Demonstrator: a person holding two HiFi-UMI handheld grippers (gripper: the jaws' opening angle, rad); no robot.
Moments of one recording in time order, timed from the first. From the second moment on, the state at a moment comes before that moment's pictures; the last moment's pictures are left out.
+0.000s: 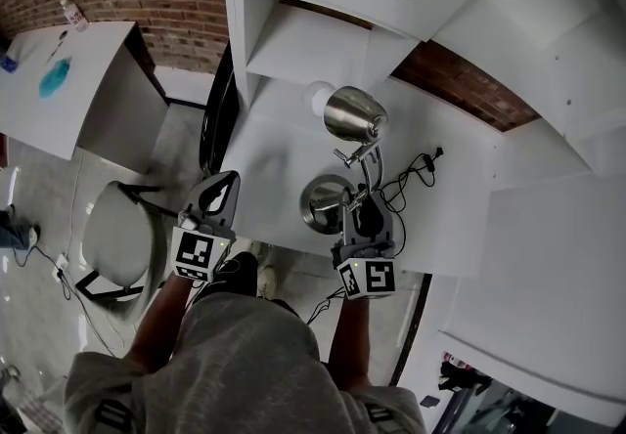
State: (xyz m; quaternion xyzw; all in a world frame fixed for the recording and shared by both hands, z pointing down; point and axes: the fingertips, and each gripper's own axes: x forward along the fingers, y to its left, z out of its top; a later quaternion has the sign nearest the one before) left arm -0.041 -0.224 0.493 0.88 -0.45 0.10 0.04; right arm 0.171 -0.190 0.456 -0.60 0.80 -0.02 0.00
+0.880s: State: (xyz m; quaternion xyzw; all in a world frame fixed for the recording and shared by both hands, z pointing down) left arm -0.019 -0.130 0.447 0.90 -0.42 0.06 0.01; right arm 0.199 -0.068 0.440 -0.63 0.77 -0.02 0.00
